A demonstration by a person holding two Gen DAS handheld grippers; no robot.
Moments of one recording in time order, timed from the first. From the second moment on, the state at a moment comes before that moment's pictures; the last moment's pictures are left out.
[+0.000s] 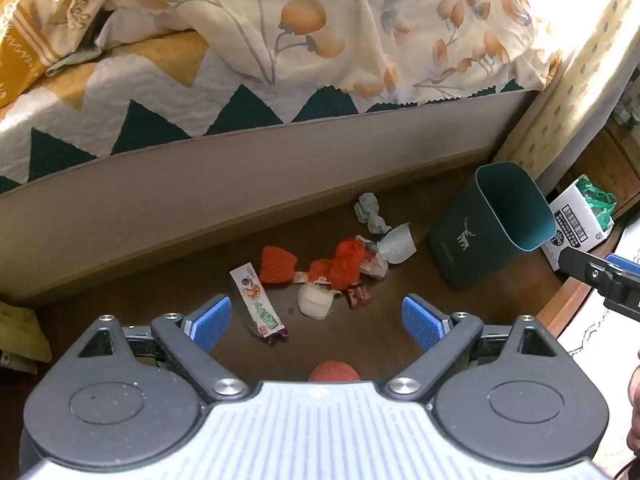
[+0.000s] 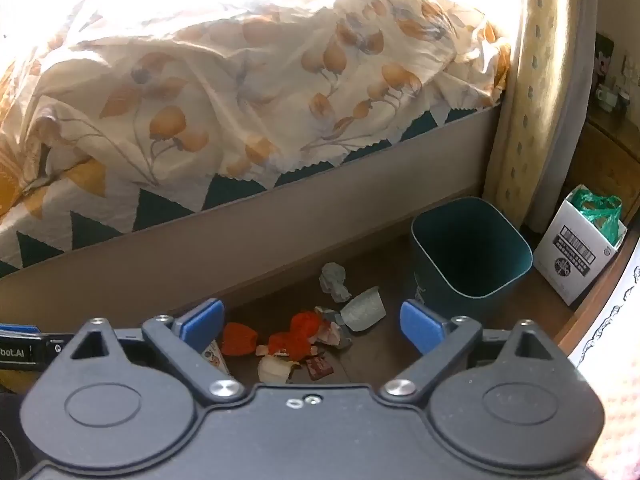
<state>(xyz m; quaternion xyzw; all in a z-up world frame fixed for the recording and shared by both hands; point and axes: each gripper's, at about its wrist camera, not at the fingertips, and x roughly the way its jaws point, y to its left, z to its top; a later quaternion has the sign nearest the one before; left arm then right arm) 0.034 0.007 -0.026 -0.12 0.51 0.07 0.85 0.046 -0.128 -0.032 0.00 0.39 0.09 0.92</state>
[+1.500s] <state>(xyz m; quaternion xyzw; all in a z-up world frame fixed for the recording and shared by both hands) 0.052 -0.022 -0.014 -0.10 0.49 0.05 0.87 0.060 -0.125 -0.028 -0.02 0.39 0.13 0.91</state>
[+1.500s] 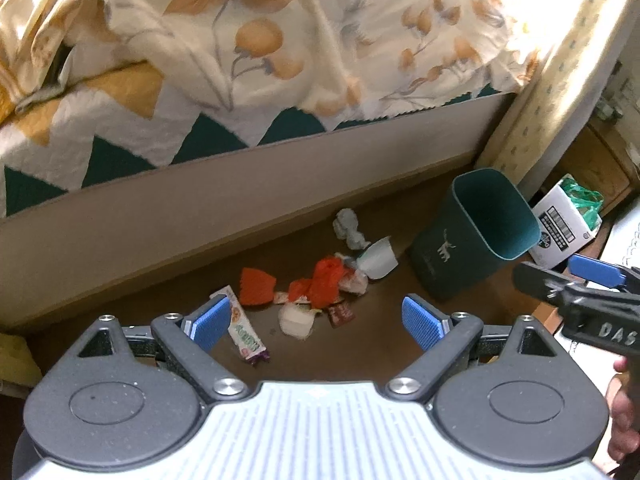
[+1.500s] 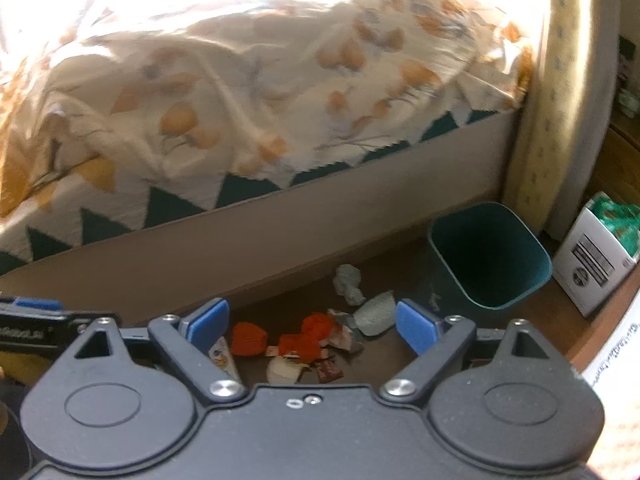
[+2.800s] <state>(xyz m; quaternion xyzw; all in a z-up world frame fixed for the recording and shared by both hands) 0.217 0.010 -0.221 -0.09 0.60 0.05 0.80 0.333 -0.374 -0.183 -0.12 0.49 -0.01 0.86</state>
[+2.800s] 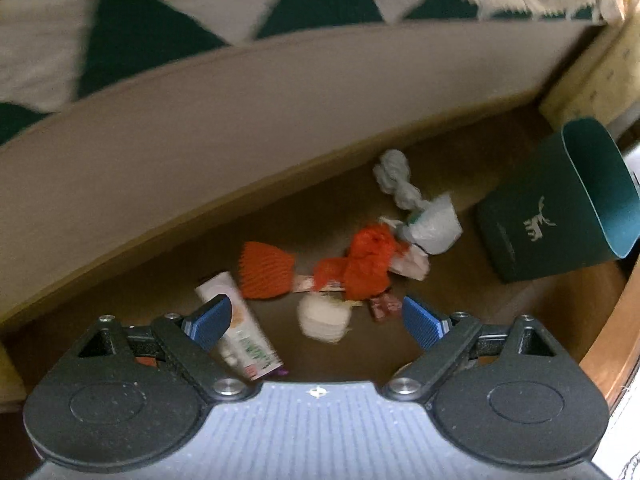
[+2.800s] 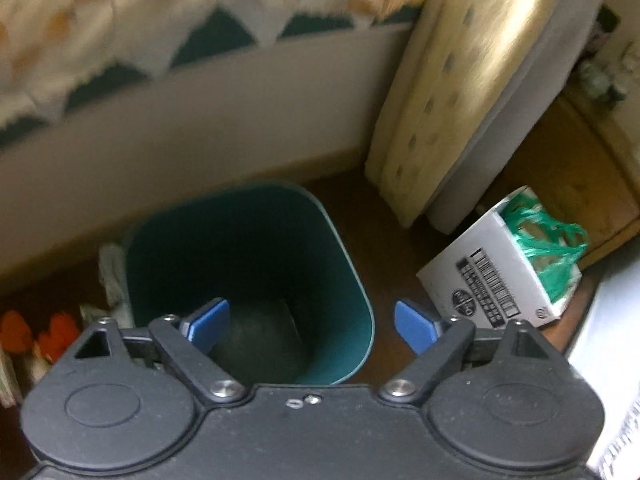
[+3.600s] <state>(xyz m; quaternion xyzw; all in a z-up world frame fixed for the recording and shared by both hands) 0.322 -0.056 -0.423 -0.01 0.67 -0.03 0.74 0.430 -0.395 -0.267 -0.21 0.53 0.04 0.82</state>
